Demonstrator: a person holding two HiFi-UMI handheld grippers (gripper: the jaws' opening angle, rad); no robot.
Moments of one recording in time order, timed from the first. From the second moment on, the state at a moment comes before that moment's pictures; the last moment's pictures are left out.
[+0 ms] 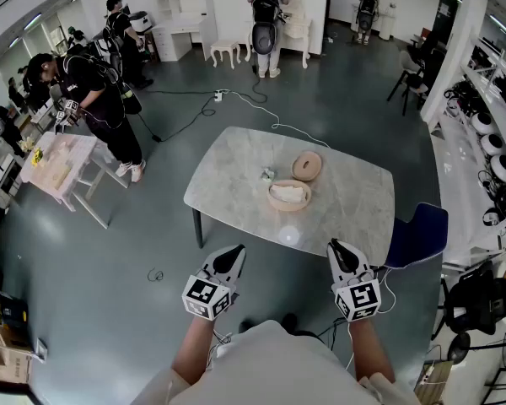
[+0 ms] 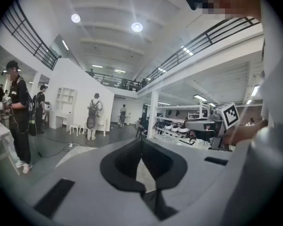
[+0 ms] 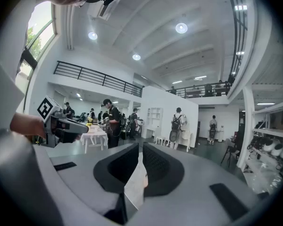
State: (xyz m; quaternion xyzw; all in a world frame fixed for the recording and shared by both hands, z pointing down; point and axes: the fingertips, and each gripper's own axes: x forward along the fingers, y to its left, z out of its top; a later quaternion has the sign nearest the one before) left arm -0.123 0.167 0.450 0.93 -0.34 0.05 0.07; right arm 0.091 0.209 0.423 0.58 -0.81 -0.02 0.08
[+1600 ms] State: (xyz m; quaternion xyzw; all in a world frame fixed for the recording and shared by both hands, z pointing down) left arm -0.067 0.161 0.472 0.91 -0.39 0.06 0.10; right arm 0.158 0.178 0.453 0.54 -0.84 0.05 0.05
